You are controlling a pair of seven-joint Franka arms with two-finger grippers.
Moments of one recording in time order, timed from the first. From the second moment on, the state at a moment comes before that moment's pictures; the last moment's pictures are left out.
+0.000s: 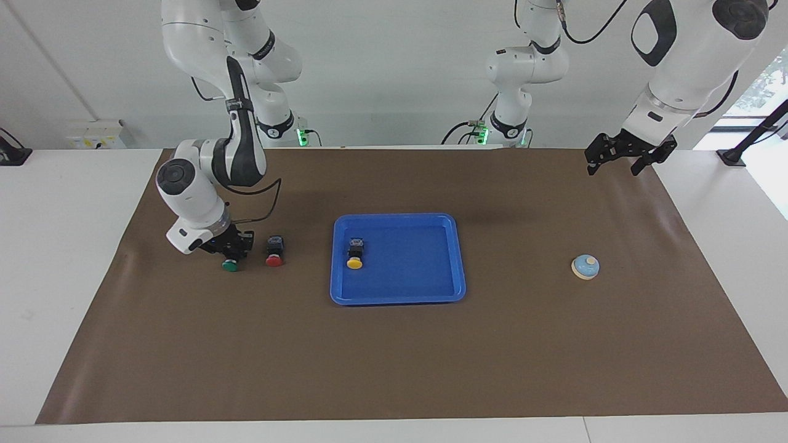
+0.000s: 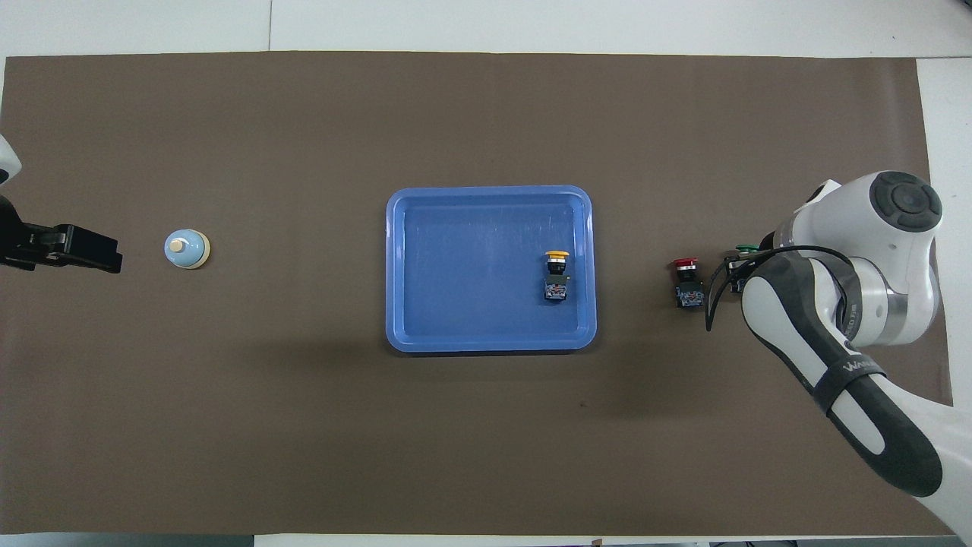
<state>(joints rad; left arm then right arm) -0.02 -0.04 -0.02 -1.69 0.02 1.58 0.07 -0.03 0.21 0.02 -2.11 -0.03 2.24 -0.09</state>
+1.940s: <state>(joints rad) -0.02 -0.04 -0.02 -1.69 0.02 1.58 0.07 0.53 0.49 0.03 -1.65 0.06 2.08 0.53</state>
